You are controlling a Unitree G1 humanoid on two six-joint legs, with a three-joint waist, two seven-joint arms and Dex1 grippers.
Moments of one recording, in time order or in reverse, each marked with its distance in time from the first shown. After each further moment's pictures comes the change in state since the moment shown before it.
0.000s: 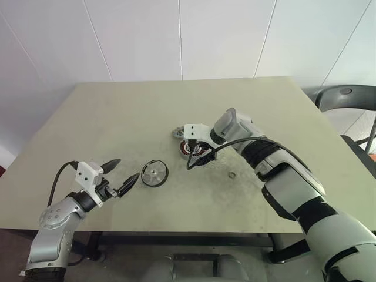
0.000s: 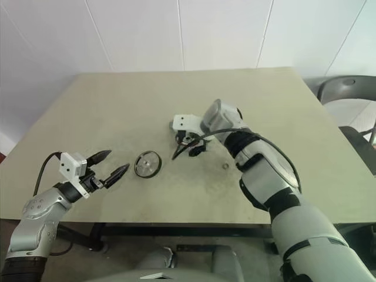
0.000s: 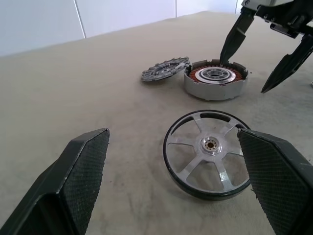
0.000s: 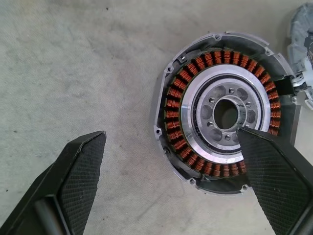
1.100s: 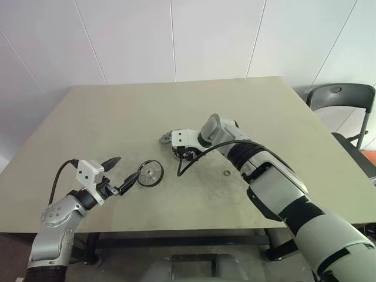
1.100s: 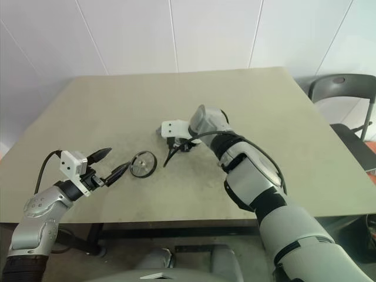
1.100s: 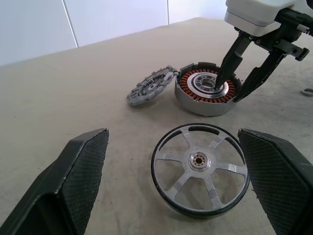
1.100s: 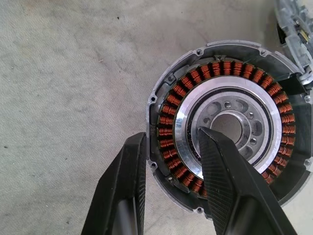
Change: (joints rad) left arm -0.014 -0.004 -0.004 0.000 0.002 -0.003 0.008; right arm -0.030 0.110 -0.028 0.129 -0.101 -0.128 -0.064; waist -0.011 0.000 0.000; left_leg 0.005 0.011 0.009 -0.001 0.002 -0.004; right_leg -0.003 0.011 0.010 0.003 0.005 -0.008
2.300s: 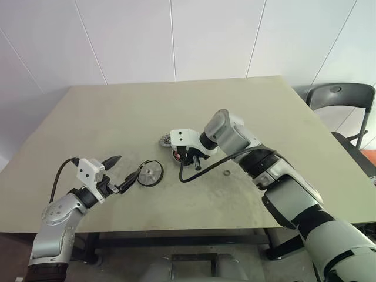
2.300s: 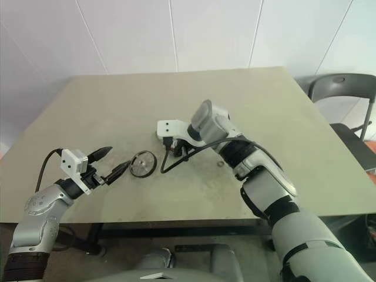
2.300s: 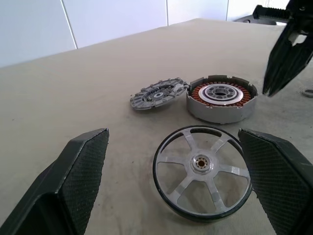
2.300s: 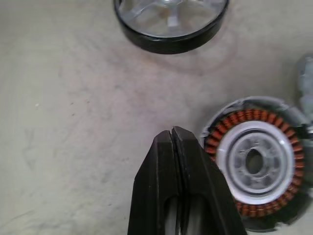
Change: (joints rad) left arm -0.019 0.000 -0.002 0.020 0.003 -0.006 -0.007; right arm 0.107 -0.129 -0.007 -0.484 0.121 0.265 0.266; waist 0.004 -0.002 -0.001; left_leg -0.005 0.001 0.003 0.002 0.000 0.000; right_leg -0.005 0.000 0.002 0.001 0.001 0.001
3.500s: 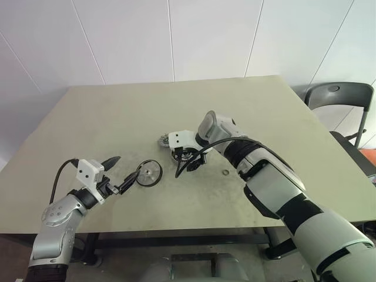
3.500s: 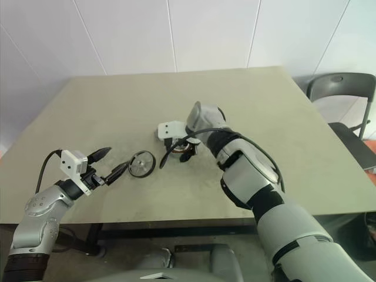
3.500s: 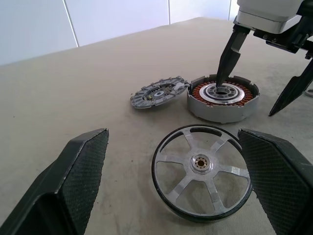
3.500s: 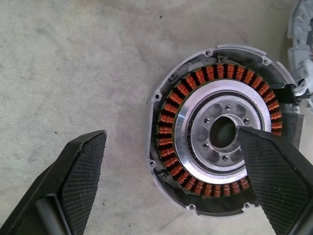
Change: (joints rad) left arm 0.007 -0.003 0.000 -0.001 0.000 0.000 0.016; right arm -0.141 0.158 0.015 0.502 -0.133 -0.246 -0.139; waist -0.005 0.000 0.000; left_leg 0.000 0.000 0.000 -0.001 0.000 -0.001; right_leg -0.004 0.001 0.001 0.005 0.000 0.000
